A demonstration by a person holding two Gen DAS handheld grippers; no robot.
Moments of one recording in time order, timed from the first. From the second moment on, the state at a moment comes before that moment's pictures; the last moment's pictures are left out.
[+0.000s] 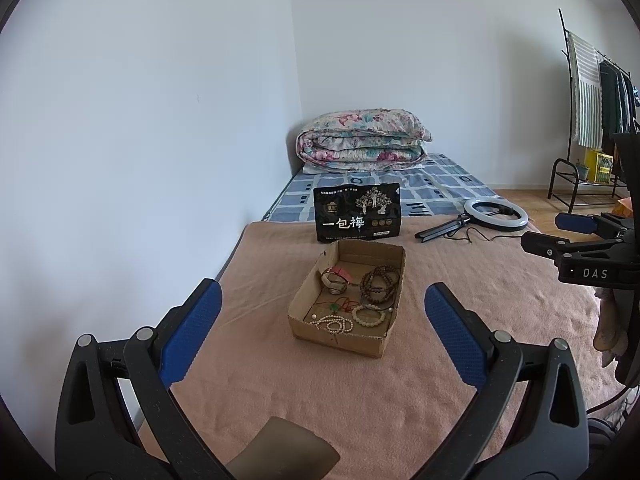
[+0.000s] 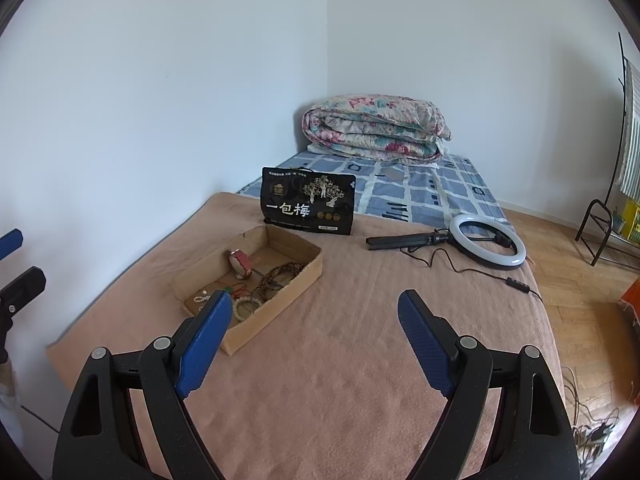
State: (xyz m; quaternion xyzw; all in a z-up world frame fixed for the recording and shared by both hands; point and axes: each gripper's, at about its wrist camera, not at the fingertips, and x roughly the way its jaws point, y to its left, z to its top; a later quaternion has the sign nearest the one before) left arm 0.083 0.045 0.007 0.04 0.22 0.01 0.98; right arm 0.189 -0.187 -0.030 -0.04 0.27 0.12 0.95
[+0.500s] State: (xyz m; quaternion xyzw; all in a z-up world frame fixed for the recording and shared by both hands) left arm 0.083 0.045 0.008 0.04 0.22 0.01 0.98; right arm 0.186 -0.188 -0.030 -0.04 0.27 0.12 0.95
